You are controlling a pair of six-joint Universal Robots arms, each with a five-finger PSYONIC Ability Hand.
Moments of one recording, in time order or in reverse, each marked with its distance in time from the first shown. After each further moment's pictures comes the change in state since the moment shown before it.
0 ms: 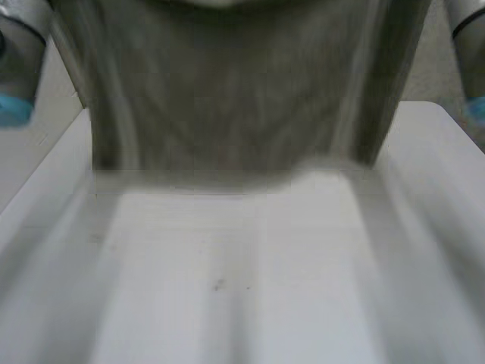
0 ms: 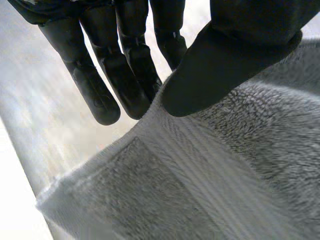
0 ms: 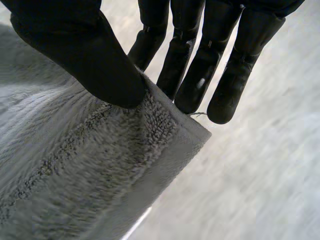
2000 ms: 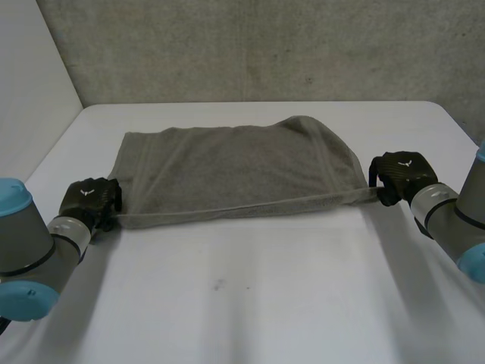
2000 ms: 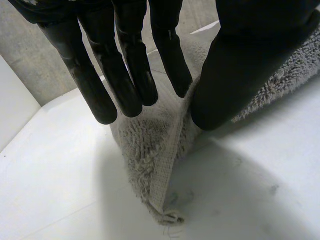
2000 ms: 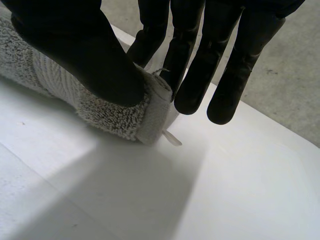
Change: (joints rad) left arm 0.130 -0.002 -1.036 0.252 0.013 -0.037; right arm -0.139 0.063 0.730 0.025 -0.112 -0.002; left_hand -0.309 -0.331 -0.330 -0.339 -0.334; right_hand -0.006 -0.004 -0.004 -0.004 -0.001
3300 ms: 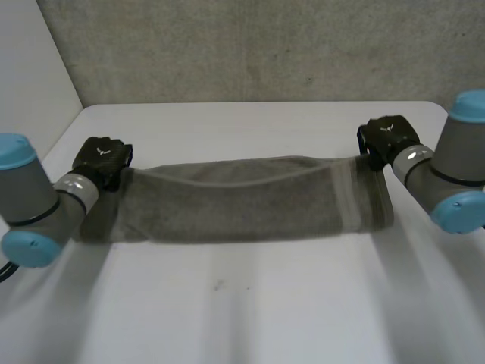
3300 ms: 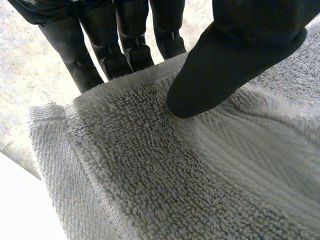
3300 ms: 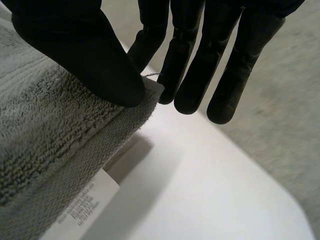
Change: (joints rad) left arm -0.024 -0.133 0.374 -0.129 0.122 0.232; right arm 0.080 0.204 -0.456 0.157 0.054 -0.130; left_hand 0.295 0.332 0.330 0.339 0.327; right_hand 0.004 0.000 0.005 0.004 0.003
